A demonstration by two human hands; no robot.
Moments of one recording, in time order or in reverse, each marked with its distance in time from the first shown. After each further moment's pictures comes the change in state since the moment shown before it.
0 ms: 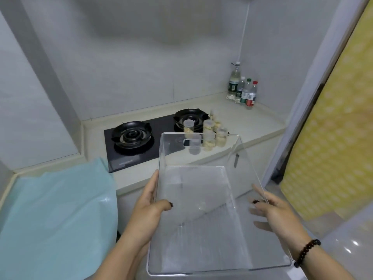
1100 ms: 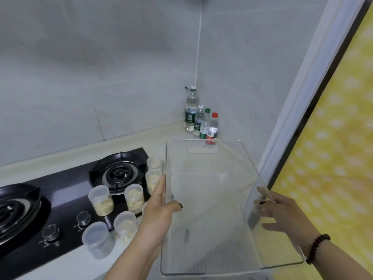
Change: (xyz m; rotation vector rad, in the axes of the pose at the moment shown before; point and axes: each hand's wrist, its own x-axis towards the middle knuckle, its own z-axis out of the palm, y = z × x) left_hand 0.398 0.051 0.365 -0.079 -0.131 0.025; right_hand 0.435 -0.146 -0.241 -0.071 0.095 -0.004
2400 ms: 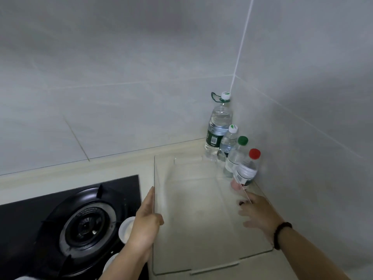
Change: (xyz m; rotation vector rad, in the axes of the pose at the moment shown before) left_hand 0.350 -0.018 0.032 -0.030 0.360 -0.203; right_hand 0.433 -0.095 0.095 -0.262 -0.309 0.067
